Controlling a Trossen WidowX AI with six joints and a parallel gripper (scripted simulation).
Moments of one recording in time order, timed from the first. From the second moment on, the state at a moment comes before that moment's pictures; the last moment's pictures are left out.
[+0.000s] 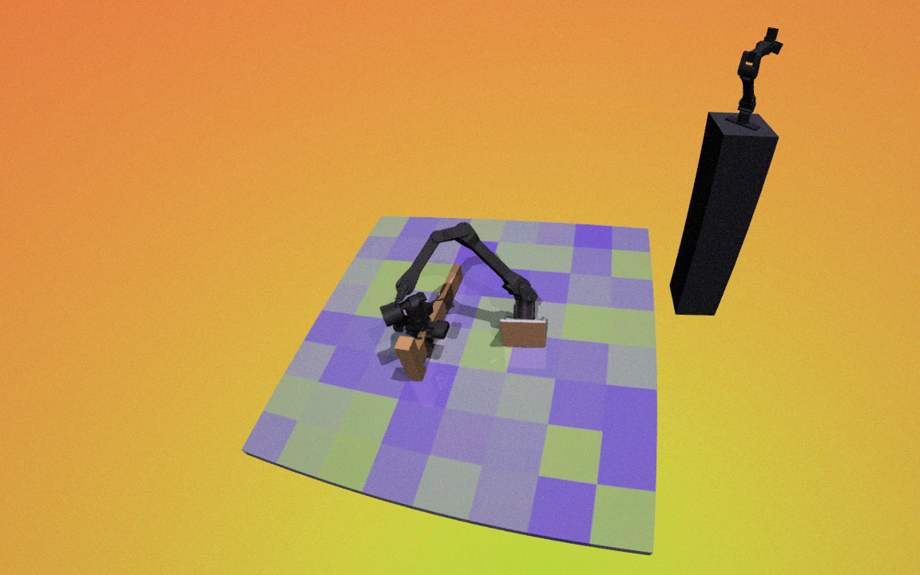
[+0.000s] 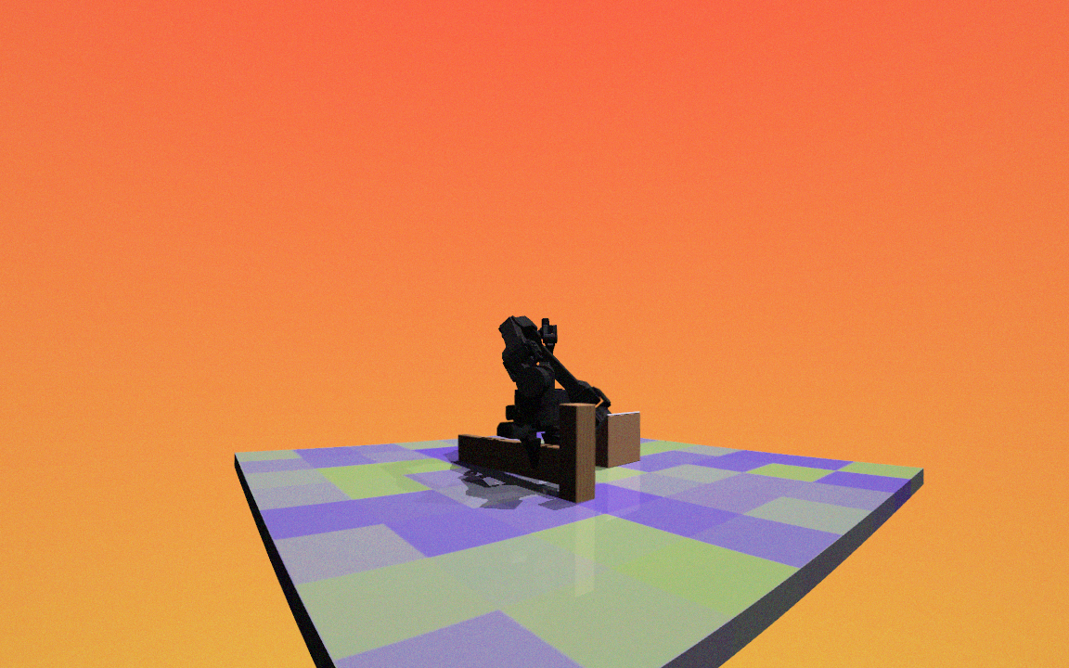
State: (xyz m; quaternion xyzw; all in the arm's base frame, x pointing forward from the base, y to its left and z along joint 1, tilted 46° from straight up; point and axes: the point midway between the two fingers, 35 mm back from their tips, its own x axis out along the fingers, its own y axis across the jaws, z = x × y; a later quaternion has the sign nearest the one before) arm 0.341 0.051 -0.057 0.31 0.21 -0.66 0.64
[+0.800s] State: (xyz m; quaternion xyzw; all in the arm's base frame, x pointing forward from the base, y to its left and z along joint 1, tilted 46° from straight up) arm 0.341 0.049 -0.060 0.31 0.21 -0.66 0.64
